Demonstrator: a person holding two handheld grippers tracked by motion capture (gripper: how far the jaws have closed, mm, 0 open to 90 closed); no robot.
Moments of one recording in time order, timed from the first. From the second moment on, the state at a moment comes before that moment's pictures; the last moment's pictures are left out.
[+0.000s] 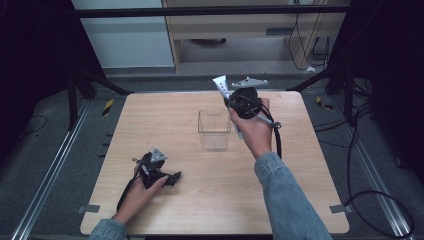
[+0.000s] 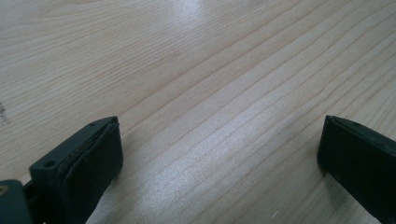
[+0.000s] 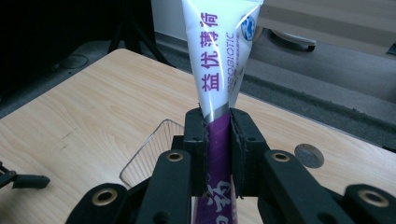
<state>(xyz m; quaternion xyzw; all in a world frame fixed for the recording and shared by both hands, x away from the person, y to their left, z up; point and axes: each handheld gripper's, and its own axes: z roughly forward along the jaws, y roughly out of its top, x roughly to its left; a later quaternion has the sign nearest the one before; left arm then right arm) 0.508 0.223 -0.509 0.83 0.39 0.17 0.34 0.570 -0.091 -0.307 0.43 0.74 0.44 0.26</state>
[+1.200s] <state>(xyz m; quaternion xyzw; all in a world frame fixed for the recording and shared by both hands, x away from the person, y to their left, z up) 0.508 0.223 -0.509 0.83 0.39 0.17 0.34 0.616 -0.055 -0.307 0.43 0.72 0.46 0.28</state>
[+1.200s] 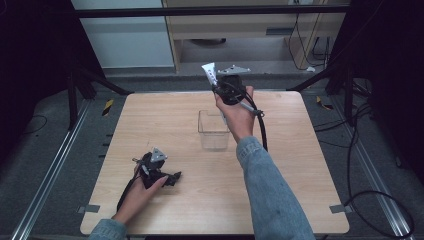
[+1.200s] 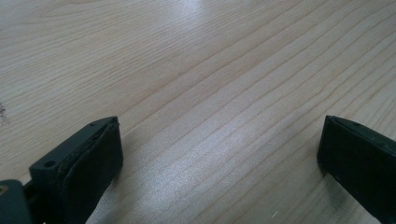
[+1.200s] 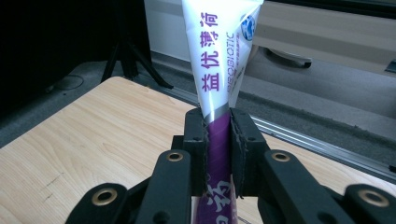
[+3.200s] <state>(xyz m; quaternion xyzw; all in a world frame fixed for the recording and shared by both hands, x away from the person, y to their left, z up) 0.508 0.223 -0.509 0.83 0.39 0.17 0.34 0.634 -0.030 -0.364 0.42 0.72 0.47 0.28</state>
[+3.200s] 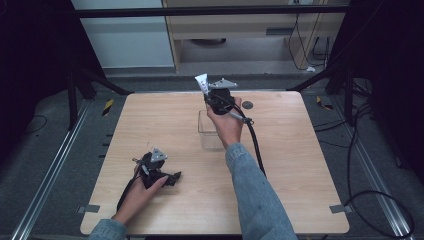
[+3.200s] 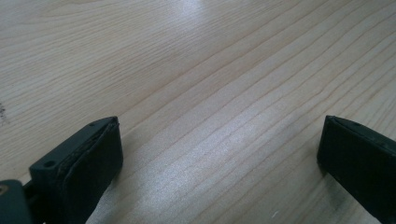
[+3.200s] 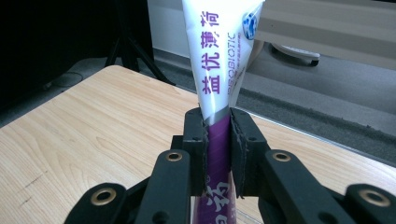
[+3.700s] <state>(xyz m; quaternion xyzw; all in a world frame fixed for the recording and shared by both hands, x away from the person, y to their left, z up) 0.508 0.223 -0.509 0.83 0.39 0.17 0.34 0.634 -0.030 -0.367 0.43 0.73 0.46 0.28</state>
